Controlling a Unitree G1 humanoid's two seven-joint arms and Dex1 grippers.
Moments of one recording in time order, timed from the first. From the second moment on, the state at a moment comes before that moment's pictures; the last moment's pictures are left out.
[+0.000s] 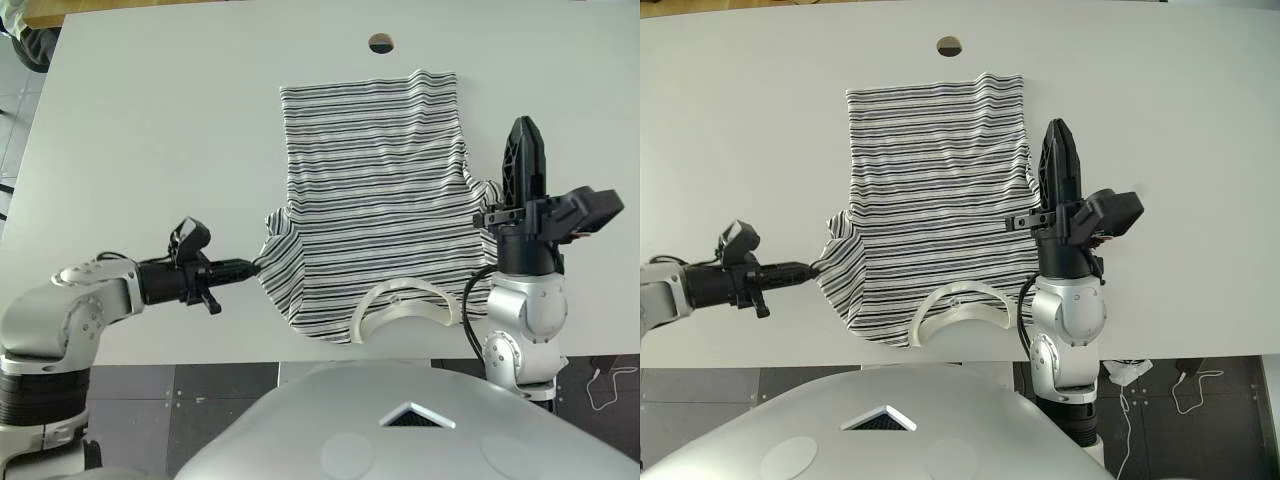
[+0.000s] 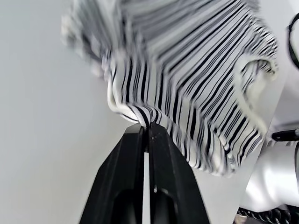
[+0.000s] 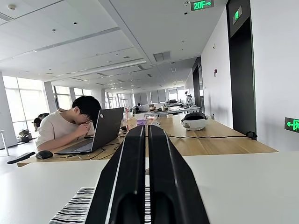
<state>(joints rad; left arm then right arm) 0.25 0.87 0.17 -0.41 -0.68 1.02 -0.94 0.38 -0.05 0.11 -0.50 0.23 -0.25 0.20</state>
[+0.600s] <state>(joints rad) 0.02 0.55 -0.32 -0.52 -0.59 1.04 -0.66 0.35 -0.05 0.14 -0.47 0.20 -0.20 0.20</state>
